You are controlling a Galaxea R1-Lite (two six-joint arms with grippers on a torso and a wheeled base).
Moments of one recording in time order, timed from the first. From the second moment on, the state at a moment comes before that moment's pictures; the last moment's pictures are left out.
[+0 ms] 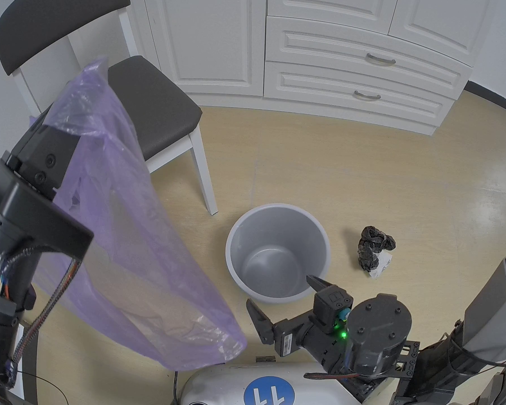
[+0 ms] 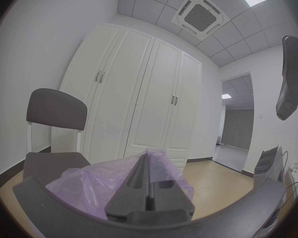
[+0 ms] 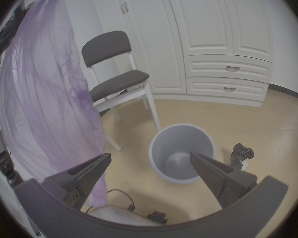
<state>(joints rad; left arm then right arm) -1.07 1.29 -0.46 -1.47 0.45 0.33 1.04 1.99 -0.49 -1.34 -0.56 0.14</state>
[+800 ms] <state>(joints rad) -1.03 1.36 -0.49 -1.48 0.55 0.32 1.10 1.96 -0.37 -1.36 -0.46 0.14</state>
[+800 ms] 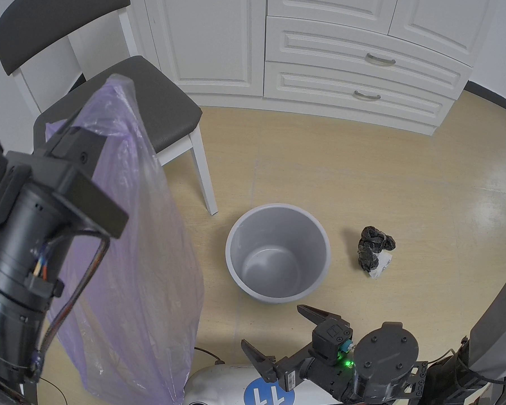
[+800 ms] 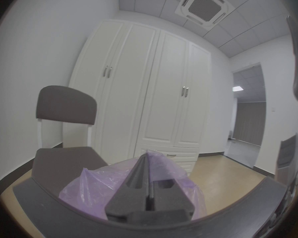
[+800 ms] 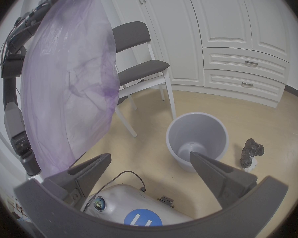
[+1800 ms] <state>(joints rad) -0.96 1.67 -0.75 -1.53 0.79 0.20 1.14 1.97 -0.40 -1.35 -0.46 0.17</state>
